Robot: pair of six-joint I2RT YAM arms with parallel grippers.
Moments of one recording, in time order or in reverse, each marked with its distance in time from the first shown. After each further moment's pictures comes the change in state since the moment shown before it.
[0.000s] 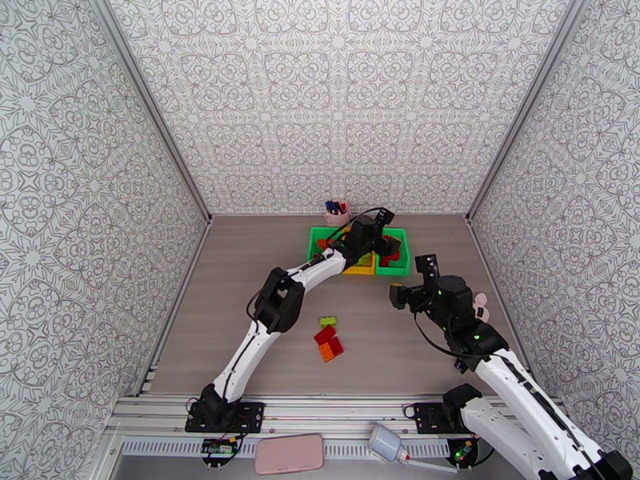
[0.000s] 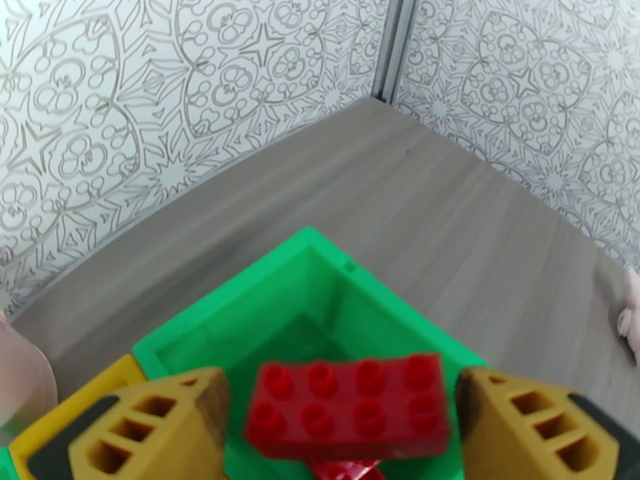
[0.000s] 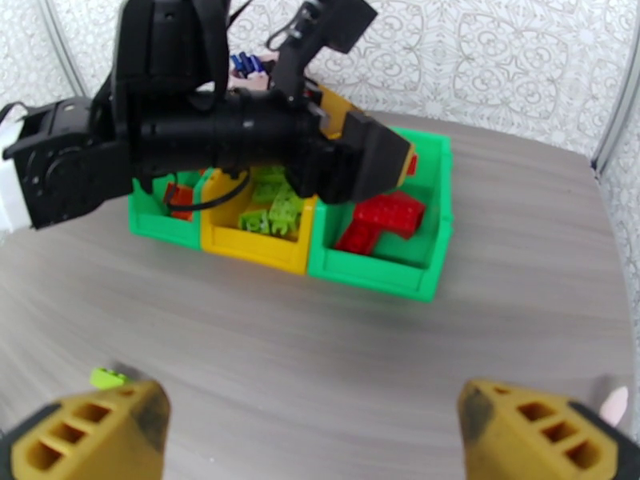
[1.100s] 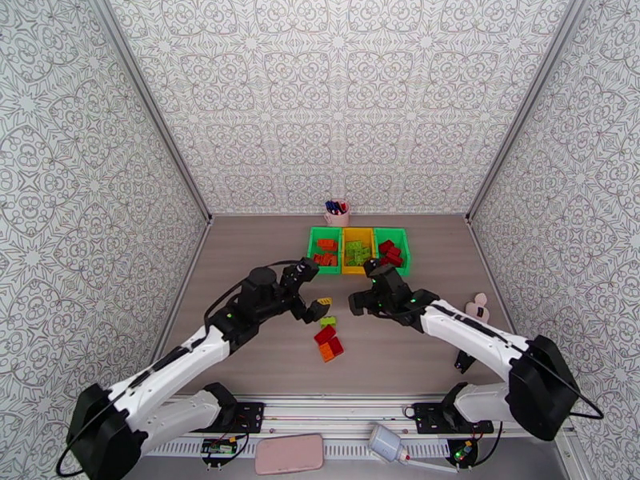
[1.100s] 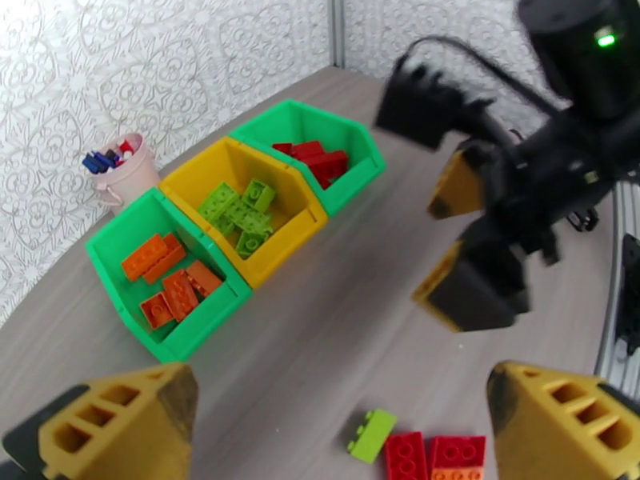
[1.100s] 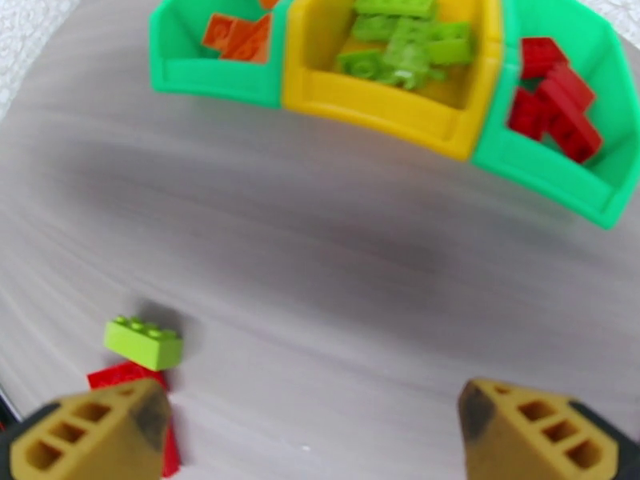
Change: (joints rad) left arm 0.078 -1.557 -1.479 -0.095 0.127 0.225; right arm 0.342 0.608 0.269 -0.107 0.089 0.240
